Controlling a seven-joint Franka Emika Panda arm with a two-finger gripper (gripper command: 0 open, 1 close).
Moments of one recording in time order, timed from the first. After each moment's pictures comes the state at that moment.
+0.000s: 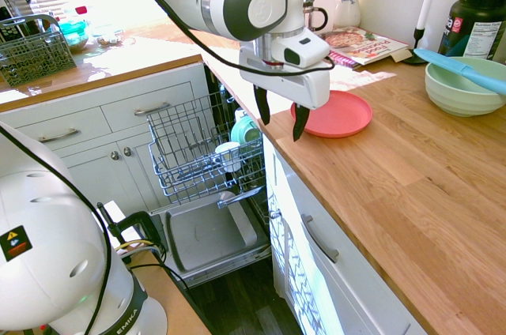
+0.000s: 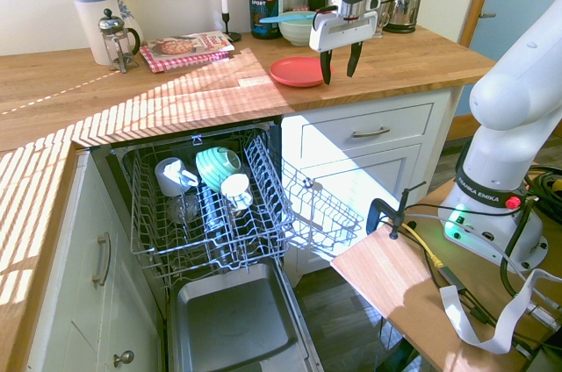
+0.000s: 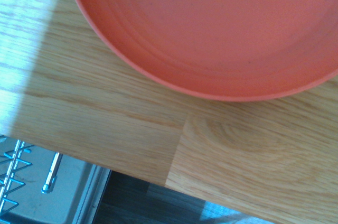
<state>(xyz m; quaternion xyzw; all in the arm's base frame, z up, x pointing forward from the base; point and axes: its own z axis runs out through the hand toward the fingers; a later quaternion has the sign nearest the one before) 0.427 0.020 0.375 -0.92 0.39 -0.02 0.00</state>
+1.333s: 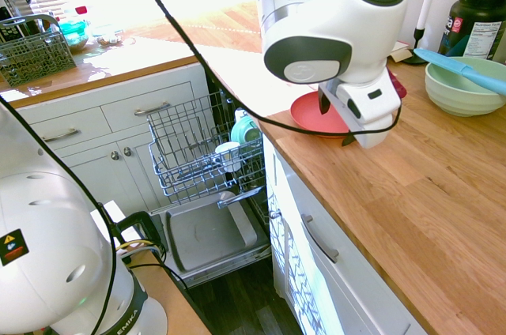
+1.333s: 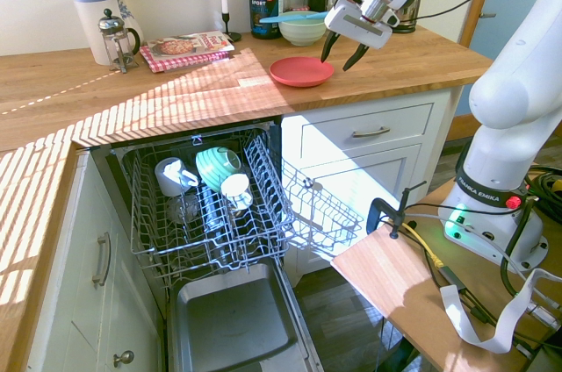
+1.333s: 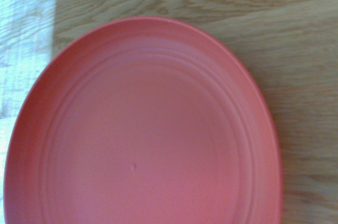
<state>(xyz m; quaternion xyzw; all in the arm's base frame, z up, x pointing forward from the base) 0.478 -0.105 0.343 -0.81 0.53 -0.06 0.24</state>
